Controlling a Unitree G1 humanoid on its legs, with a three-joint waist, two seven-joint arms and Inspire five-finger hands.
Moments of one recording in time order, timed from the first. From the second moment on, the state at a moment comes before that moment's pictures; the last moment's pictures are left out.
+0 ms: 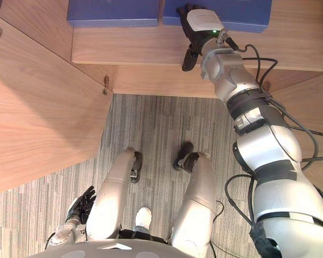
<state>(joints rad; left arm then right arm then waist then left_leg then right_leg) 0.20 0.10 0.04 0.73 -0.15 -0.13 -0.06 -1.29 -0.66 0.68 0.87 -0.50 -0.01 -0.01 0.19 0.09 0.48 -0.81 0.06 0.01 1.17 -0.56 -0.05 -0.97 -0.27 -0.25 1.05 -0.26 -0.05</state>
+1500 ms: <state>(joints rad) 0.20 0.04 0.21 1.03 -0.03 -0.06 0.06 -0.91 -0.21 -0.02 0.97 -0.54 0.16 -0.22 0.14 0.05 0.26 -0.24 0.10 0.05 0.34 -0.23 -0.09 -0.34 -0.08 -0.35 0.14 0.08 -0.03</state>
